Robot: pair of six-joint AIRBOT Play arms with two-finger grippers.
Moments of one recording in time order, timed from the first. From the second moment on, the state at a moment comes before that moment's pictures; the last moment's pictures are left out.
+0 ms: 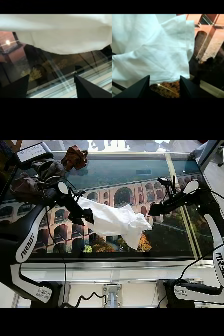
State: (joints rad) left arm -0.22 -1.69 1.45 1.11 -1.49 -1.57; right arm 0.02 -1.37 1.30 -1.16 1.34 1.20
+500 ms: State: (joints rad) left arm -0.25 -1.70 1.41 1.18 -1.38 -1.72; right arm 0.01 -1.37 1.30 -1.04 1.33 1.16
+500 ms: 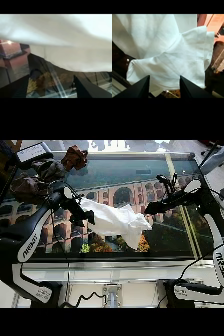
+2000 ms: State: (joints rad) left arm -0.13 -1.86 1.41 0.87 -1.32 -1.68; right arm 0.01 -1.37 1.30 -1.01 1.33 1.15
